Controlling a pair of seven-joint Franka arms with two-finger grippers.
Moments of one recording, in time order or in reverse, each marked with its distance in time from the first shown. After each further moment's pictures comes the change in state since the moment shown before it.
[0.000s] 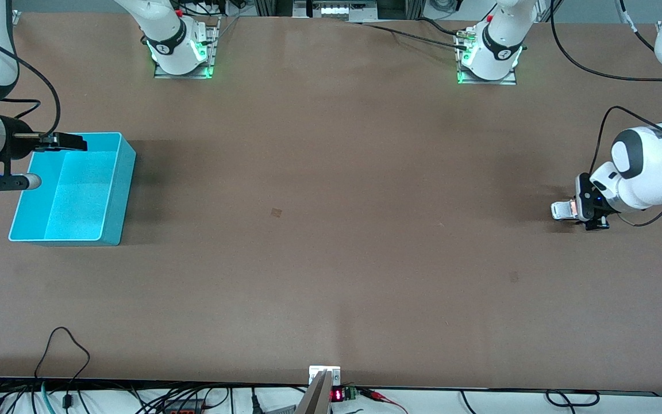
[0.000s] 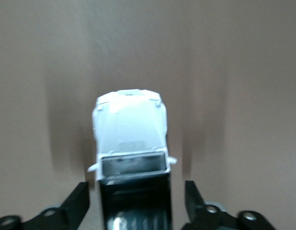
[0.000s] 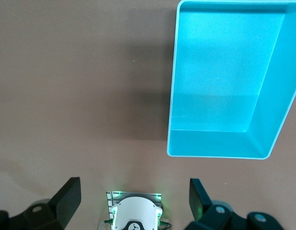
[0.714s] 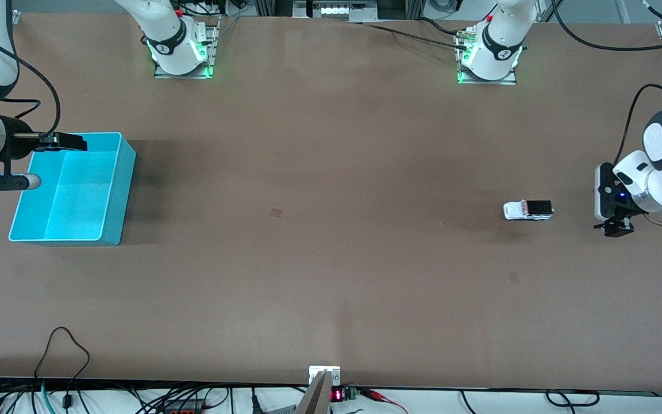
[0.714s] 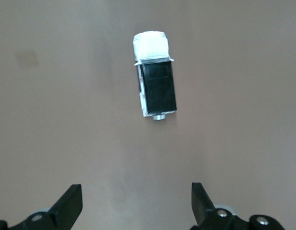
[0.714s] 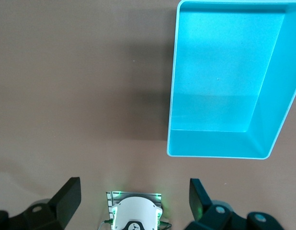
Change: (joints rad) left arm -0.010 -0.187 -0.149 0.144 -0.092 -0.328 -0.003; right arm 0.000 0.000 0.000 0.000 0.000 0.000 0.000
